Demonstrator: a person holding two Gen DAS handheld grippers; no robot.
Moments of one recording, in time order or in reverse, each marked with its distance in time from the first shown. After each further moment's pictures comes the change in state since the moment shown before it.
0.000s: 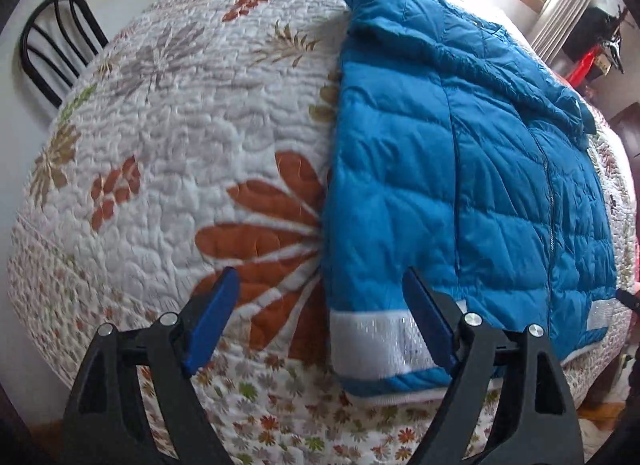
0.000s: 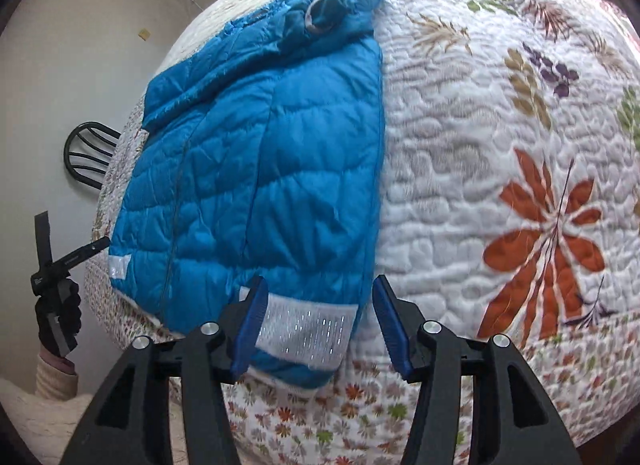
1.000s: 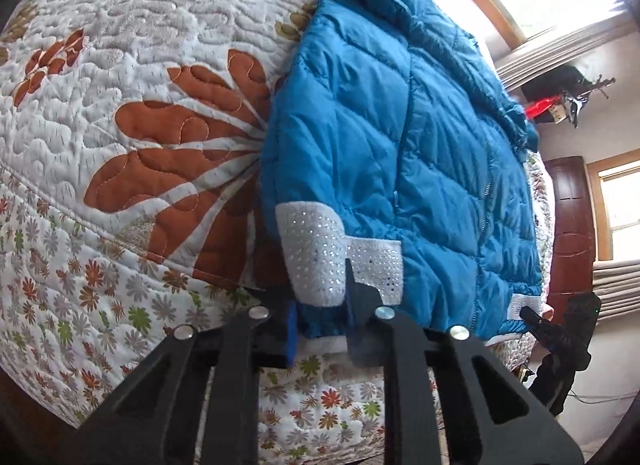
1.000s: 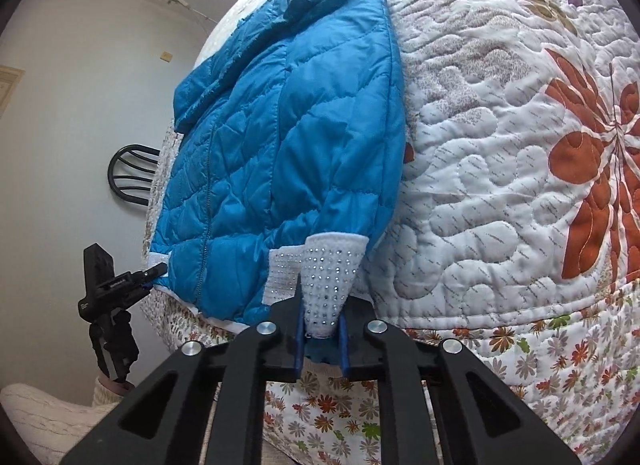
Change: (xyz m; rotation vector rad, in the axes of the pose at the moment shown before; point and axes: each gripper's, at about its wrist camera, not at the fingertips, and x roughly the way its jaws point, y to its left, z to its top) left arm 0.017 0.007 -0.040 -0.168 0.082 -0.340; right arm 0.020 -0.016 -0.023 0.080 -0.013 0.228
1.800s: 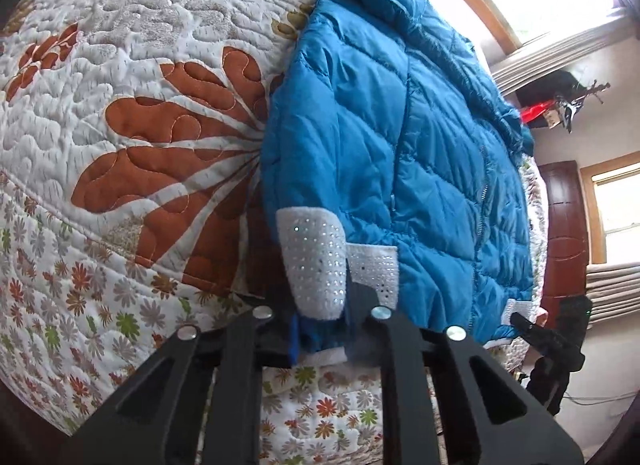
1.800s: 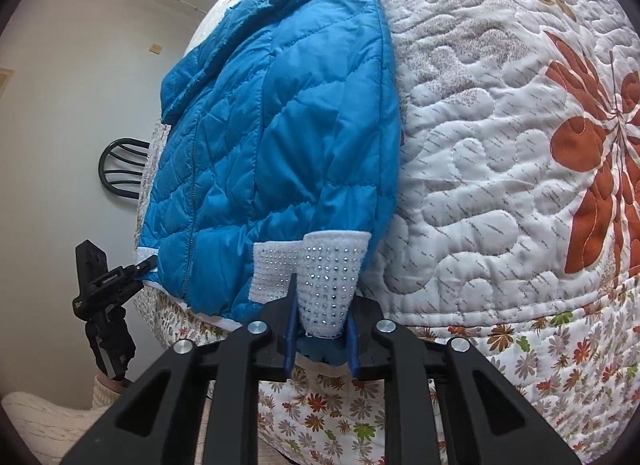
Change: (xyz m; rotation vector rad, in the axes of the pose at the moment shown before) left arm 0.005 0.005 0.002 -0.016 -0.015 -0.037; right arm 0.013 -0.003 -0.004 0.035 0.036 -0.005
